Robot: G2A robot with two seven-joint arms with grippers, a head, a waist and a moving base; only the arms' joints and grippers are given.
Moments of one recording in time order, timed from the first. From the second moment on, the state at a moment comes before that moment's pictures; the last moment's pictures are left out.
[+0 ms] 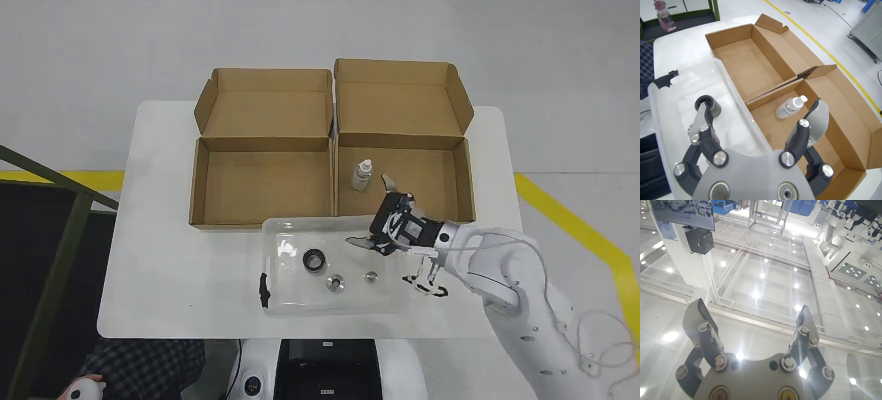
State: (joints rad) left arm -0.11 -0.30 -0.54 -1.19 3.07 0.29 0.07; right arm -1.27 -1.08 1.25 -2.00 -1.15 -0.66 0.54
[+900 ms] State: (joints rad) left arm -0.11 -0.30 -0.54 -1.19 3.07 0.29 0.07; right arm -1.42 -1.03 1.24 -2.11 -1.23 -0.81 0.80
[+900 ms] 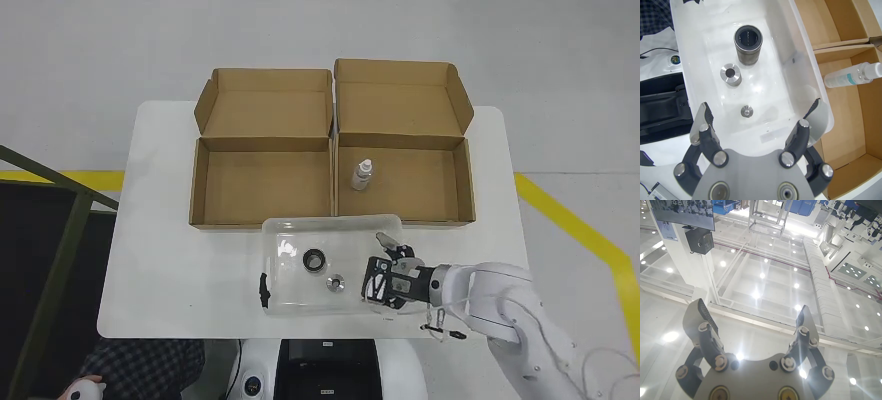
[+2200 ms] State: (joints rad) left arm -0.11 -0.30 -0.54 -1.19 3.07 0.29 0.07; right arm -1.25 -1.04 1.03 -1.99 -1.24 -0.74 1.06
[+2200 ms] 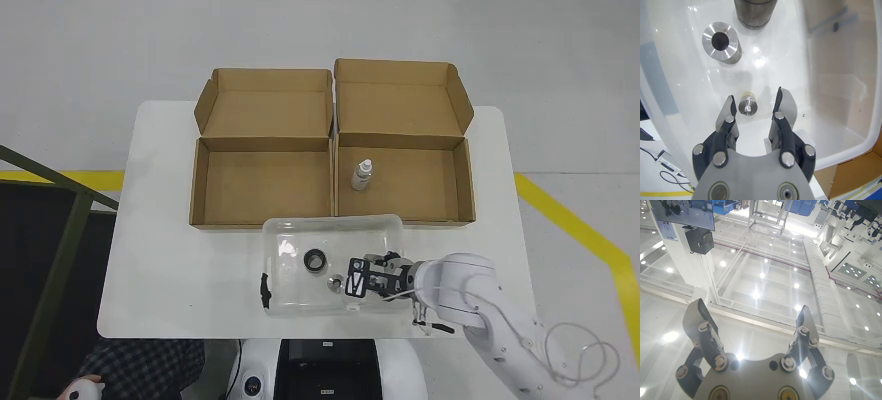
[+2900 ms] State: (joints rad) left arm -0.11 -0.30 -0.54 -1.19 3.07 0.29 0.07; right arm -1.21 -1.03 0.98 -2.01 -1.18 -0.73 1.09
